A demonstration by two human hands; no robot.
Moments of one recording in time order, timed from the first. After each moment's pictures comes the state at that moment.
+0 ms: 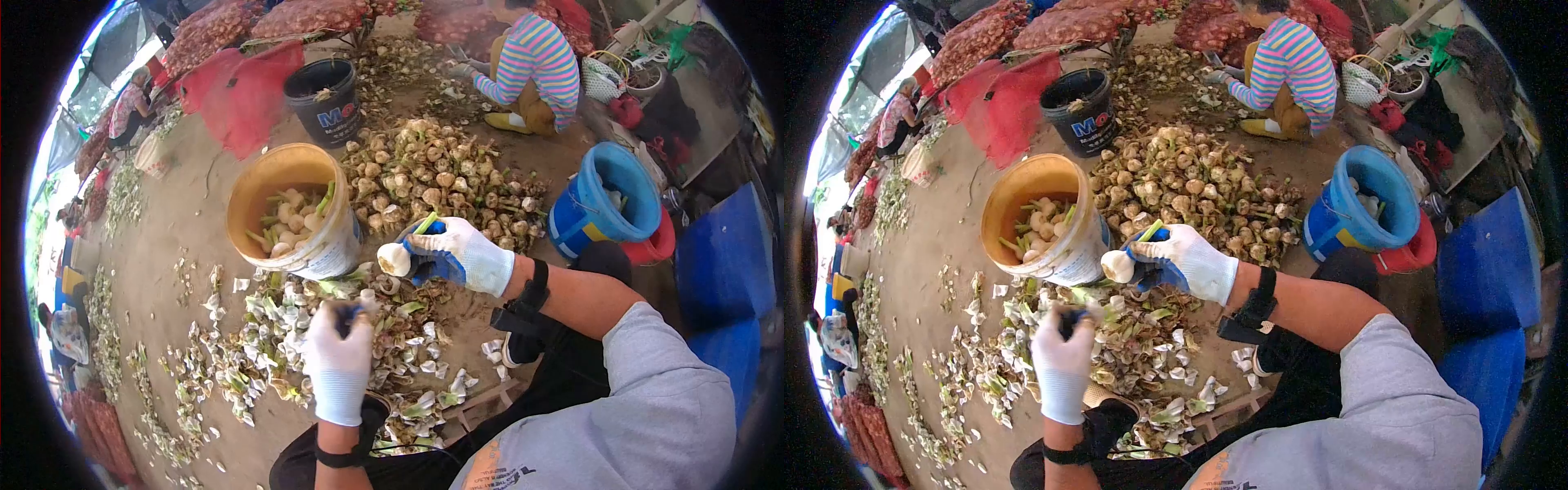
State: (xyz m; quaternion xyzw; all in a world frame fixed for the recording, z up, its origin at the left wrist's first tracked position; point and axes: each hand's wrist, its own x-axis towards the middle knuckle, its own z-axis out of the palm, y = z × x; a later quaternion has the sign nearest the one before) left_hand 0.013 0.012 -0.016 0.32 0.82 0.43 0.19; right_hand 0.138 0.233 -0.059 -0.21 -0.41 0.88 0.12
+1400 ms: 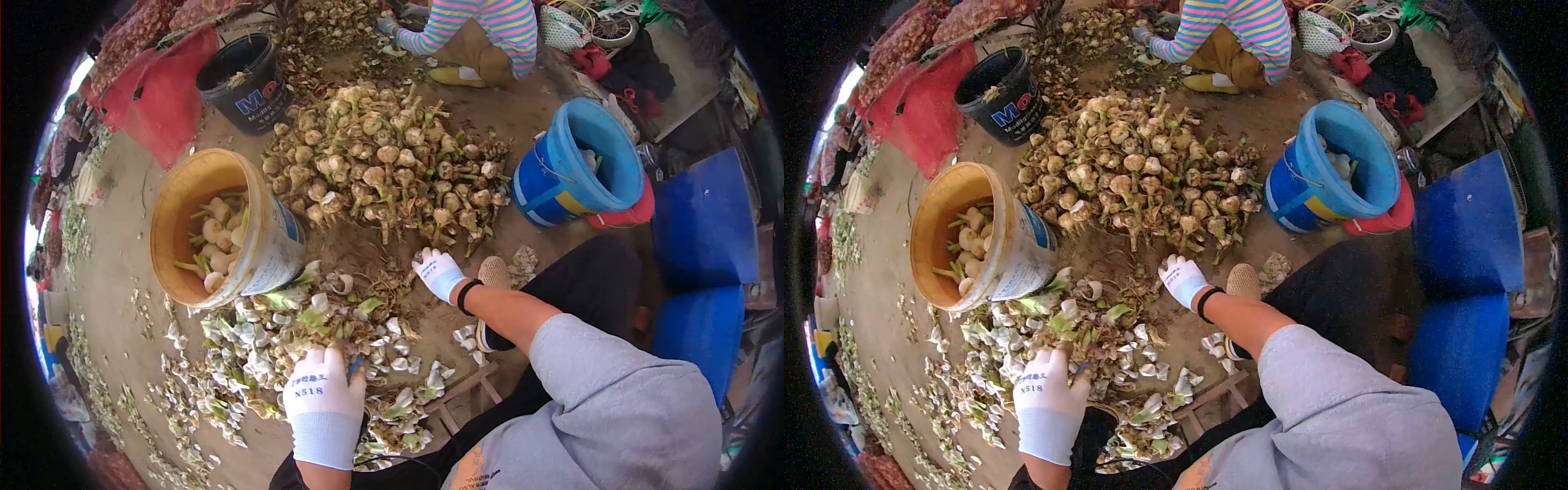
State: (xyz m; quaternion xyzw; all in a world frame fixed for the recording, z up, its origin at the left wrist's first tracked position) left_hand 0.025 0.051 -0.043 0.53 0.82 0.01 0.21; right_hand 0.217 0.273 -0.345 -0.28 -0.94 -0.01 -0.19
